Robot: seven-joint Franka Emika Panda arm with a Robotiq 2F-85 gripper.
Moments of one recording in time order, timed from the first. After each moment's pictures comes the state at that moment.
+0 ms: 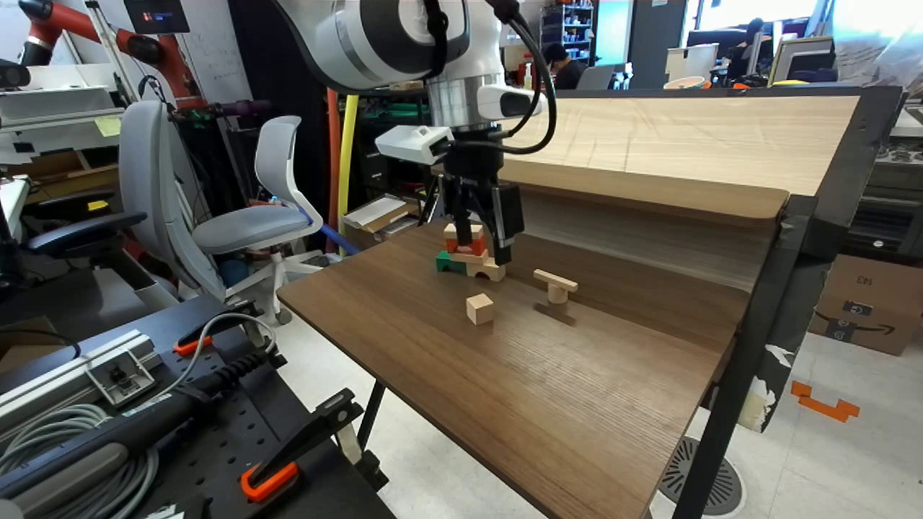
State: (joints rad) arm 0.00 0.55 -0.08 -1.97 -0.07 2.52 0.18
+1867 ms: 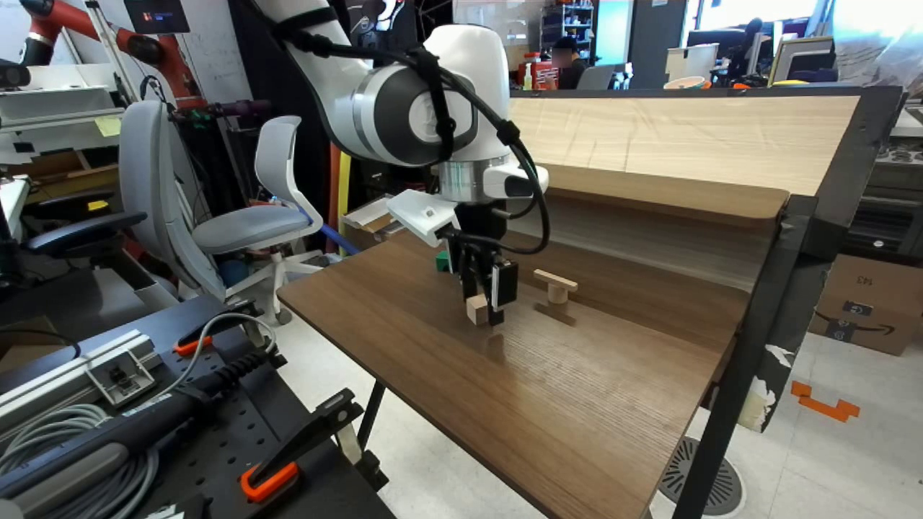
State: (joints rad) arm -0.03 0.72 -0.07 -1.94 0.01 2.64 0.15
